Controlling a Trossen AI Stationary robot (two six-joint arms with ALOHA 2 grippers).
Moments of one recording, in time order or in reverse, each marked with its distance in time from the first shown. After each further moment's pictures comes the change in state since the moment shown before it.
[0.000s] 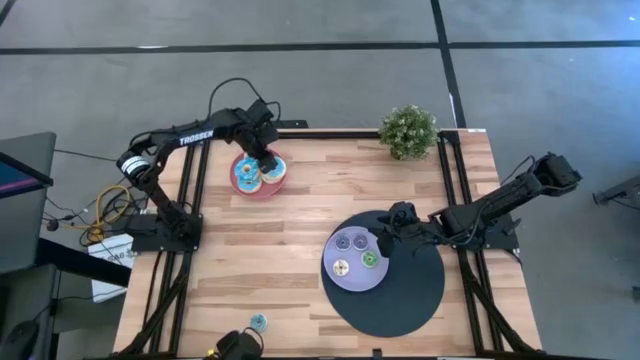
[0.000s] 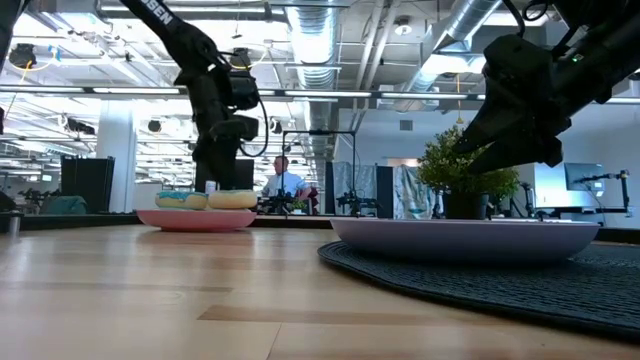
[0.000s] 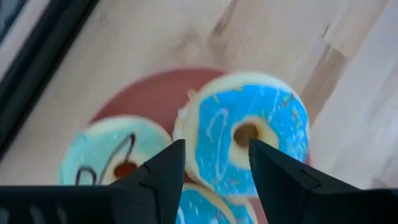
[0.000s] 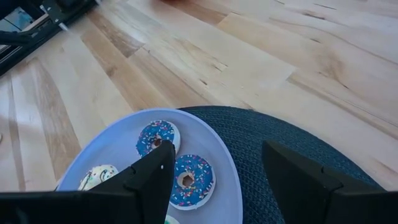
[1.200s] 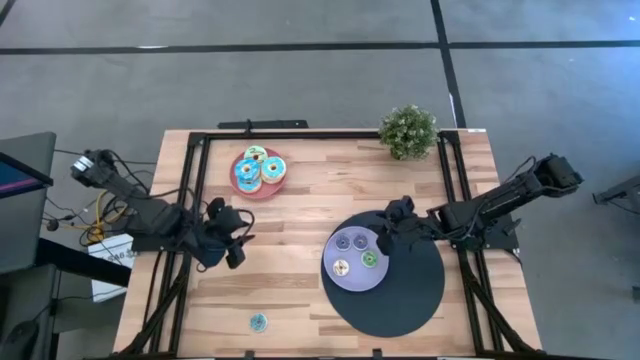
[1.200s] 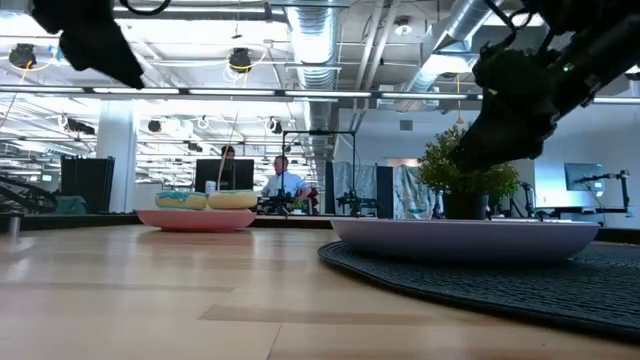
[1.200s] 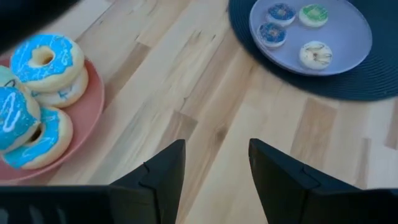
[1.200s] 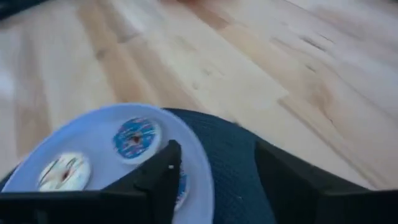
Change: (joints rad) left arm -1.360 -0.659 -0.369 -0.063 -0.821 -1.065; right arm -0.057 0.000 0.000 0.013 -0.039 -0.253
